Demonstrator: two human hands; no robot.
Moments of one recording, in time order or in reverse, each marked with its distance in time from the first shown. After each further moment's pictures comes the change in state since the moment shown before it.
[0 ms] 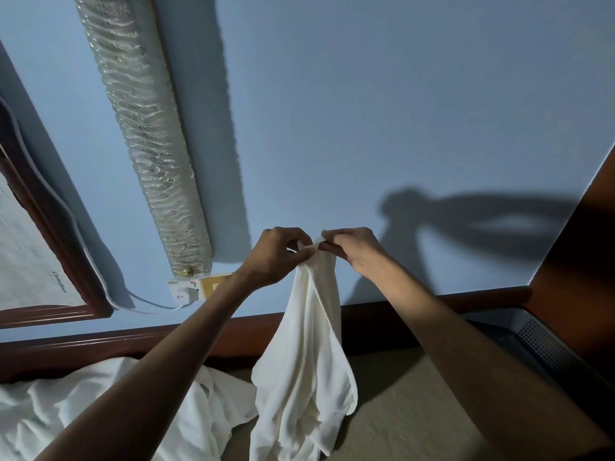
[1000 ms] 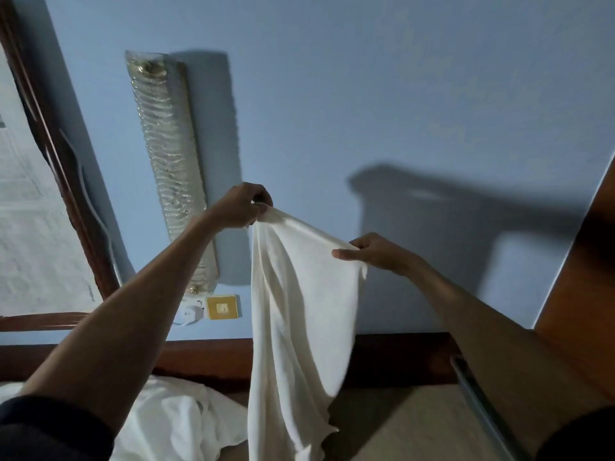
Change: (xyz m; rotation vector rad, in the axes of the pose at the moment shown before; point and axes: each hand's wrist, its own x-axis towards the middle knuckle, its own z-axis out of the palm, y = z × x) left_hand 0.059 0.078 -0.112 0.340 0.054 -0.144; right_hand -0.030 -0.085 -0.097 -0.876 -0.451 -0.340
